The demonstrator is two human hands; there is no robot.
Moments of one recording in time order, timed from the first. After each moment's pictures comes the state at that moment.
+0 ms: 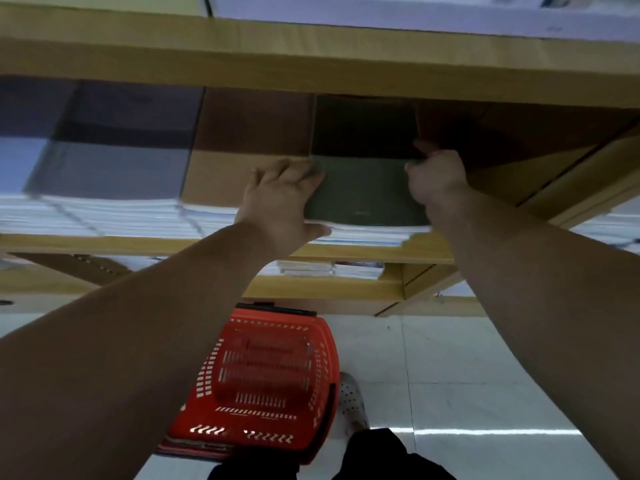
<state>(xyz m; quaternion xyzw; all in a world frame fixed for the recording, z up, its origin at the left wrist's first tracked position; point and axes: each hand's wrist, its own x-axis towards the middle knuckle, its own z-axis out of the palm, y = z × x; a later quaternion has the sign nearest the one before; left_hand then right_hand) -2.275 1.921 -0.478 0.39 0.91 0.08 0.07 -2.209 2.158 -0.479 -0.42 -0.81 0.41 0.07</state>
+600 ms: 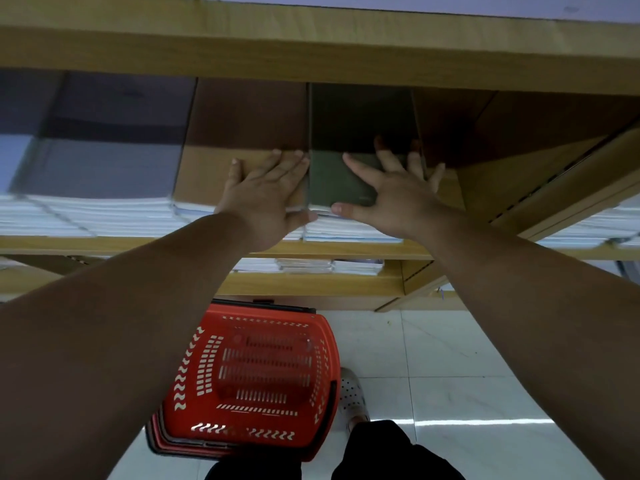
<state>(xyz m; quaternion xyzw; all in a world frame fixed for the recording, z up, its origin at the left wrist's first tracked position) -2.300 1.911 -0.496 0.40 0.91 0.04 0.10 -2.198 2.119 -0.484 -0.18 -0.97 0.09 -0.13</state>
